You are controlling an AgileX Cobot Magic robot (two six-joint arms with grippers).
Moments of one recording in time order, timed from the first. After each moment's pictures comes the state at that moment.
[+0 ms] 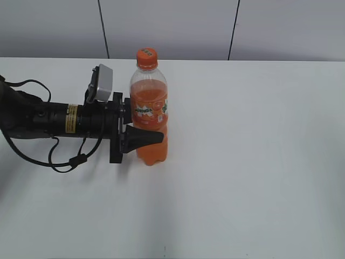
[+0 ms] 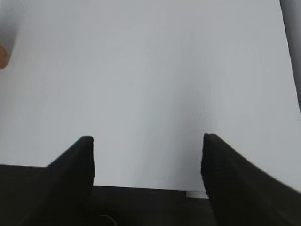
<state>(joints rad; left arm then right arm) -0.20 2.24 -1.08 1.42 -1.20 -0.51 0.08 0.55 -0.88 0.04 1.20 -0.07</state>
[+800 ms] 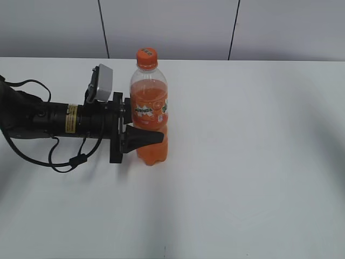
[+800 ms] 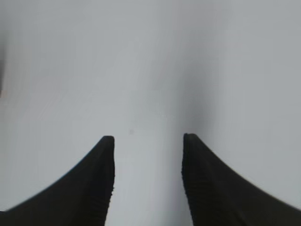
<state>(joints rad) -0.20 2.24 -1.08 1.42 -1.20 -0.51 0.07 1.35 -1.44 0.06 1.22 -0.13</state>
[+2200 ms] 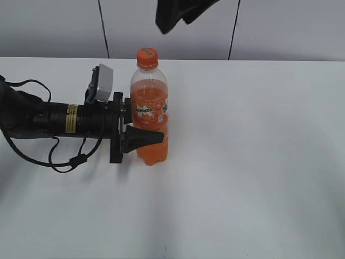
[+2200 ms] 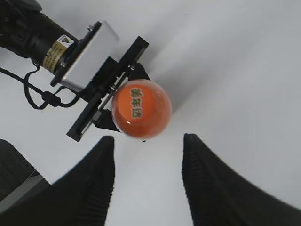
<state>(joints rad) -0.20 2.24 -1.08 1.42 -1.20 -0.51 0.69 1.84 -1.92 0.11 1.22 -0.13</state>
